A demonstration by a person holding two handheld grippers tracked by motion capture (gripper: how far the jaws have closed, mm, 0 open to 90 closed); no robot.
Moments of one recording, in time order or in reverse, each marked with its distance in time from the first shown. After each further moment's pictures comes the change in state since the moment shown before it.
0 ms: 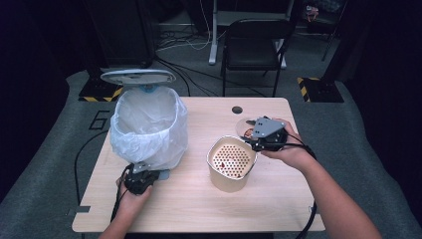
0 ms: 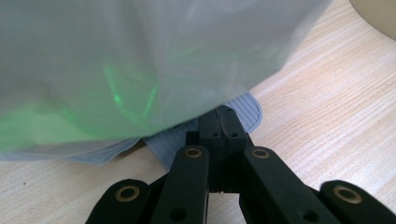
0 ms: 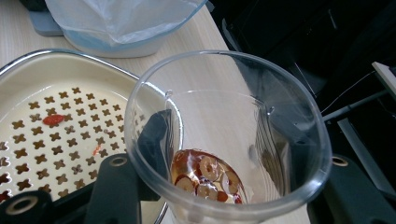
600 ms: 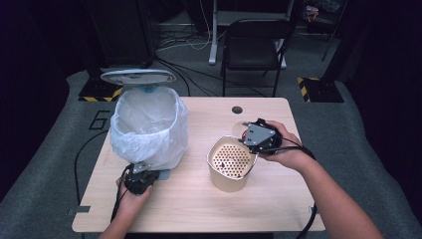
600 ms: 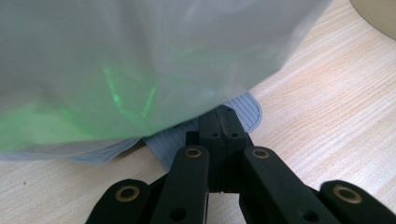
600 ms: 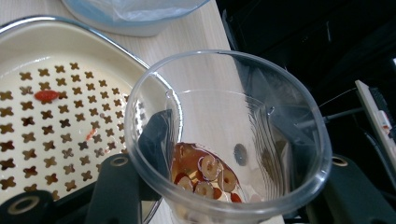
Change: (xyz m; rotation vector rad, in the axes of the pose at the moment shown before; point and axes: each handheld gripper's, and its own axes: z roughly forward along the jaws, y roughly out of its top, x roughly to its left) left arm -0.001 0.000 0.000 0.005 0.012 -0.011; right arm 0.014 0.010 0.006 0.059 -0.040 -0.178
